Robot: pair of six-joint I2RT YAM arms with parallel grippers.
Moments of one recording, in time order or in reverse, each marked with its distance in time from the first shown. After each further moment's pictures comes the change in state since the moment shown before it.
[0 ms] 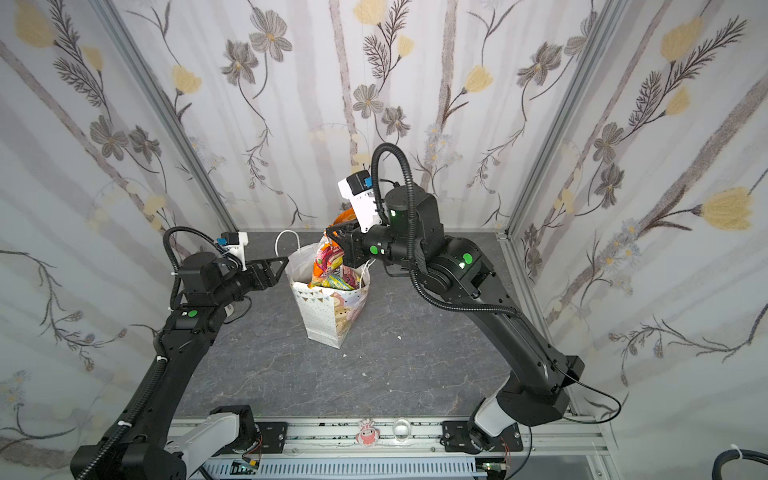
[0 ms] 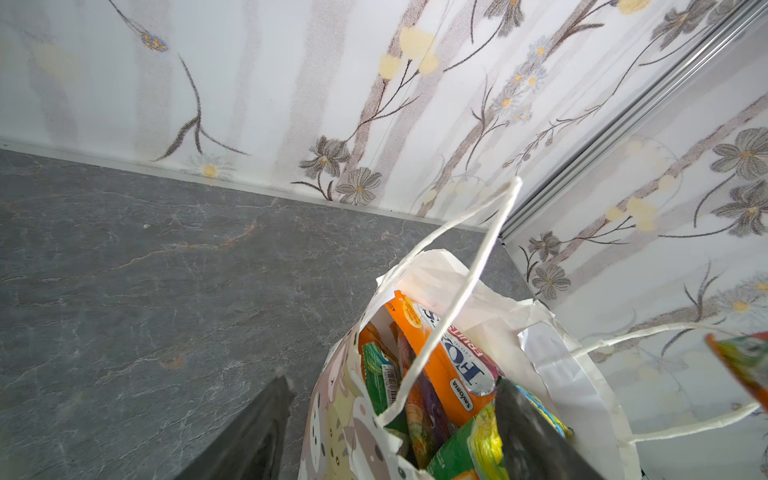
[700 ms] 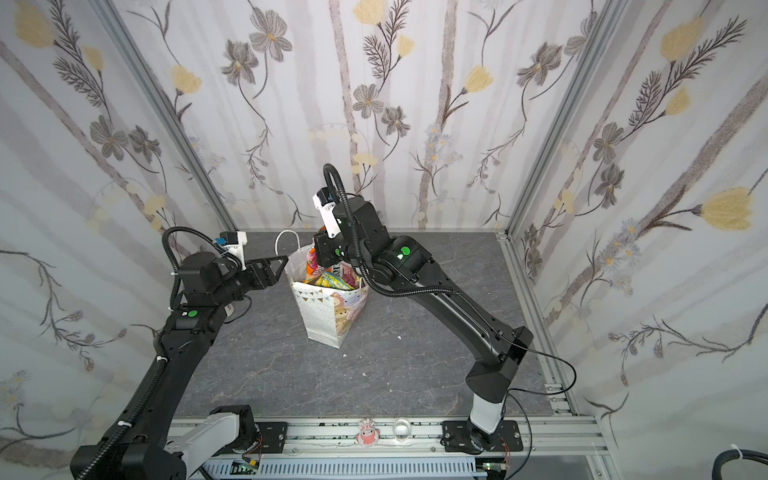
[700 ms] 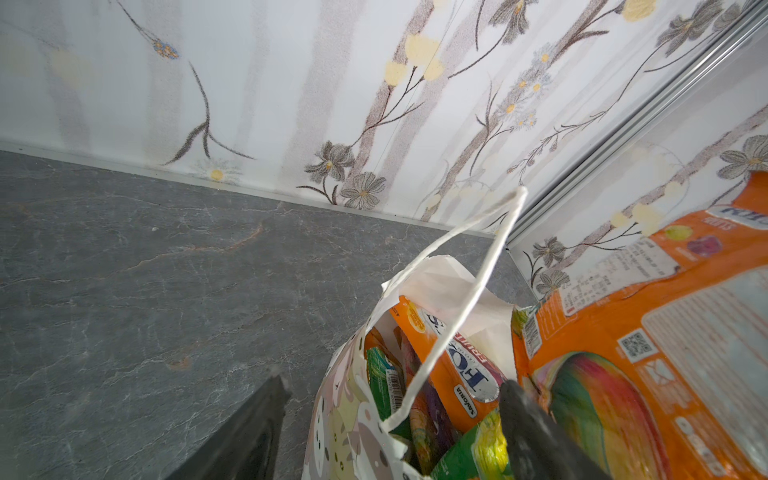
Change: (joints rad) left arm -0.001 0.000 -0.001 0.002 -0.027 -0.002; right arm 0.043 0.219 0.032 0.068 0.220 -0.004
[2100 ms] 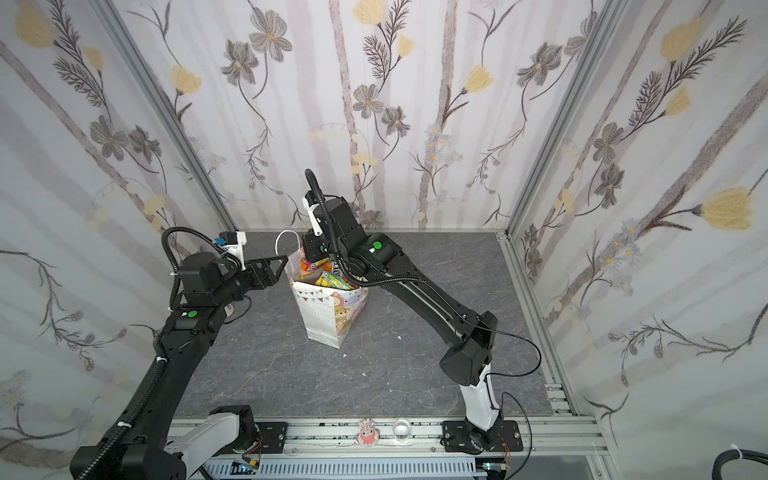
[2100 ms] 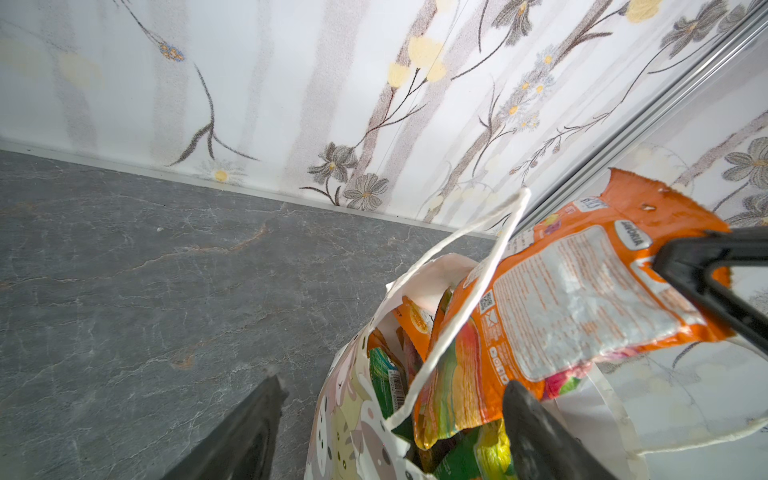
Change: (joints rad) left arm 0.000 -0.003 0.000 -0.001 -0.003 0.000; right arm -0.014 0.186 0.112 0.027 0.040 0.002
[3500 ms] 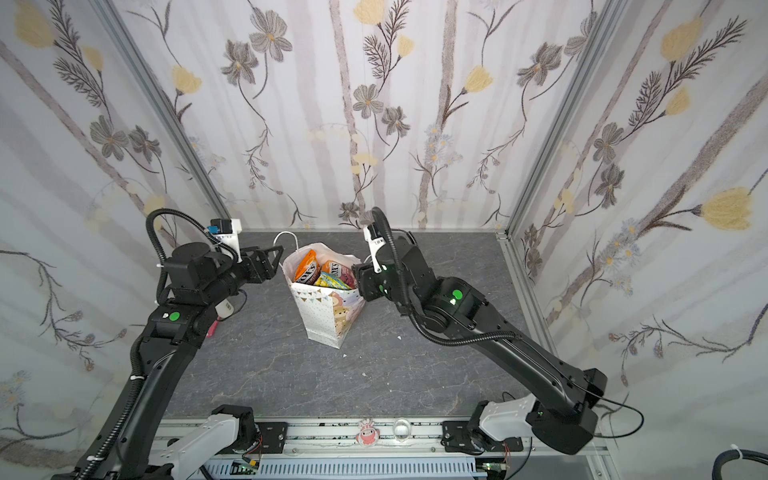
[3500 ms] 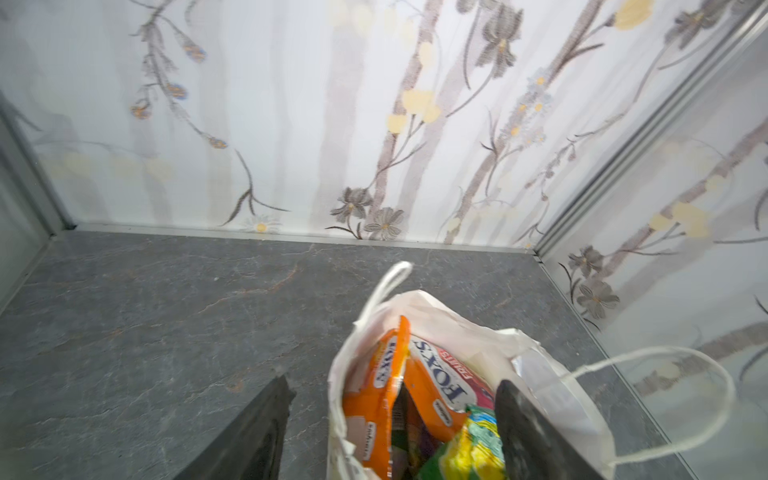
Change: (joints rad) left arm -0.225 -0.039 0.257 -0.275 -0.280 0.110; right arm 0.050 -0.717 -0.786 0.067 0.206 0.098
